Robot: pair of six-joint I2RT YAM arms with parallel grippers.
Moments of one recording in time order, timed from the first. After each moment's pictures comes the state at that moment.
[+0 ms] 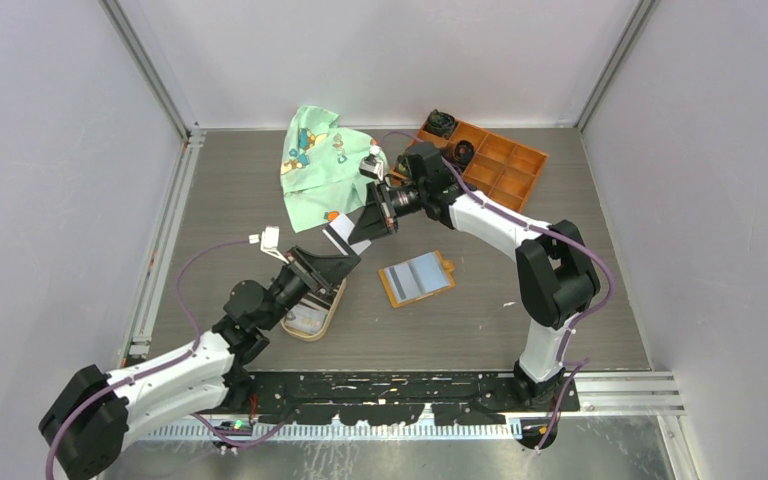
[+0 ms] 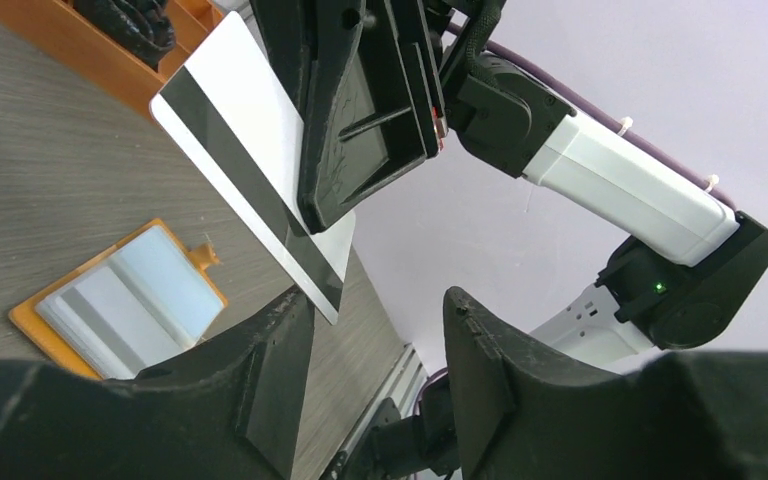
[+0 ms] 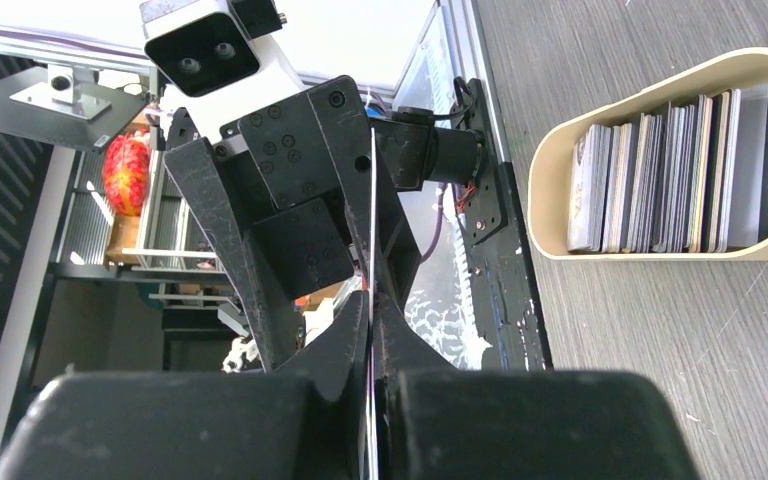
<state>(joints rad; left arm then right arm) -0.76 0.83 0.20 0.83 0.02 -1.03 0.55 1.81 1.33 -0.02 -1.27 0.76</state>
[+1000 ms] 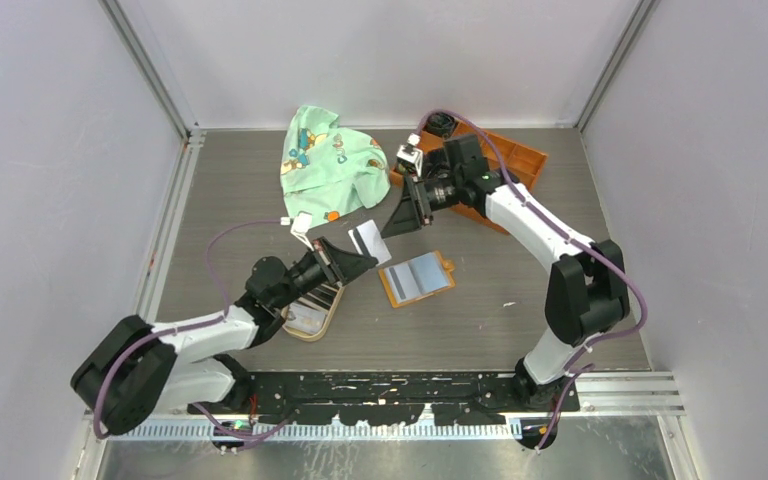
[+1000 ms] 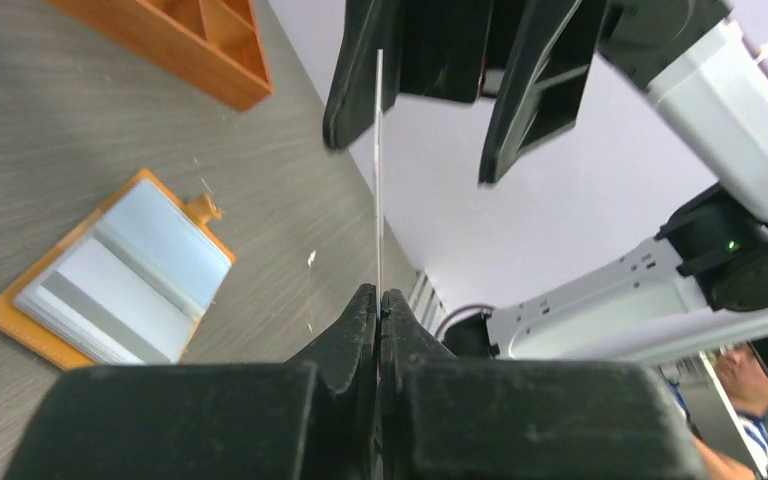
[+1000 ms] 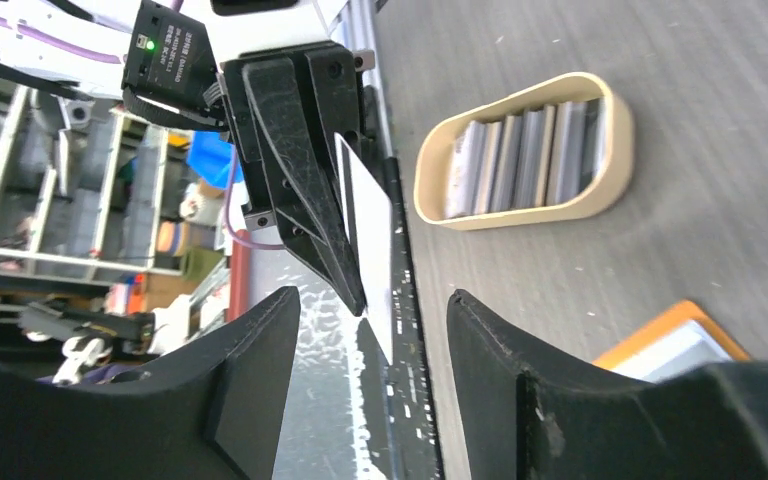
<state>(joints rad) -0.68 1.13 0.29 0.96 0.26 -1.02 0.43 1.68 1.35 -0.43 -1.22 0.20</state>
